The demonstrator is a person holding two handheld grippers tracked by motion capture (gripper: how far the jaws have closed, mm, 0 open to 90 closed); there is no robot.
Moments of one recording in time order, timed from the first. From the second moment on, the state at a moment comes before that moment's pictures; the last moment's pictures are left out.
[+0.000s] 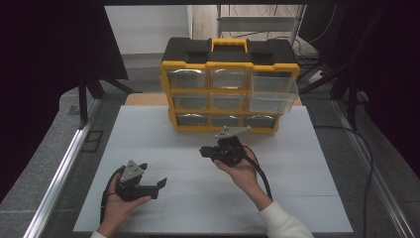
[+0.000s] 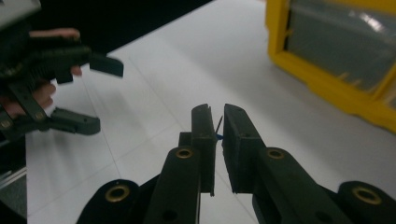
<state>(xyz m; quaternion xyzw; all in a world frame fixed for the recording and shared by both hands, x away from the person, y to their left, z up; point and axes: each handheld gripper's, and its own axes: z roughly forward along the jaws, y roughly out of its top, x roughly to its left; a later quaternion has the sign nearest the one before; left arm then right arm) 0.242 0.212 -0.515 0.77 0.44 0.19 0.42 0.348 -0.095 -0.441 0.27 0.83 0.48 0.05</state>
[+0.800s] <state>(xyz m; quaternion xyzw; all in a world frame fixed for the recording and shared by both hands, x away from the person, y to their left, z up) 0.241 0.211 -0.513 0.77 0.44 0.19 0.43 0.340 -0.139 -0.359 0.28 0.78 0.55 0.12</state>
